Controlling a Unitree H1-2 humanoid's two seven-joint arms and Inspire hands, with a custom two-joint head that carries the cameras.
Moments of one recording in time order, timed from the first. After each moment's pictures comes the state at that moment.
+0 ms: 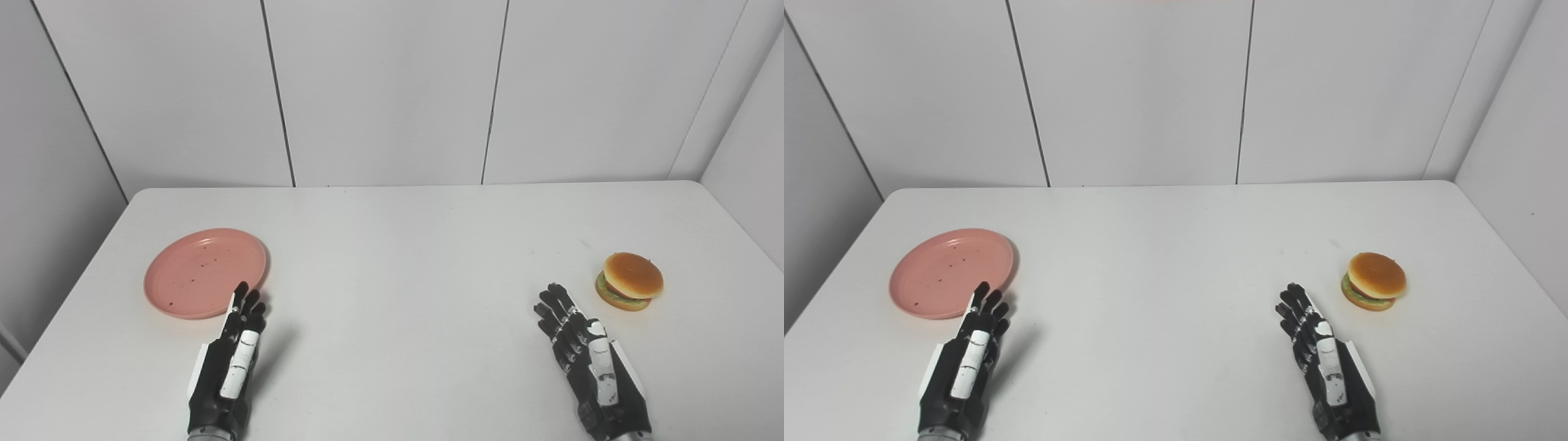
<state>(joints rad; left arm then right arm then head) 0.08 0.05 0.07 -0.13 -0.13 -0.01 -0.05 0.02 -0.10 -0.04 -0.08 0.27 -0.01 0.22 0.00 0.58</state>
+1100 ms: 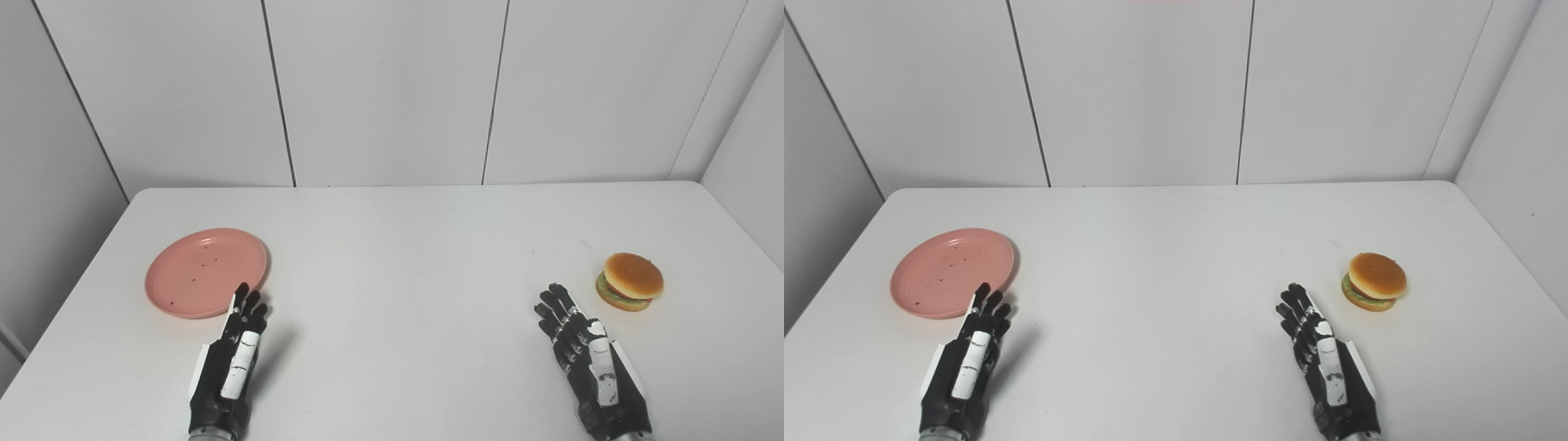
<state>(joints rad) 0.07 0.05 0.06 -0.11 -0.13 -0.02 -0.05 0.02 -0.11 -0.04 -0.08 0.27 -0.02 0.22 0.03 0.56</state>
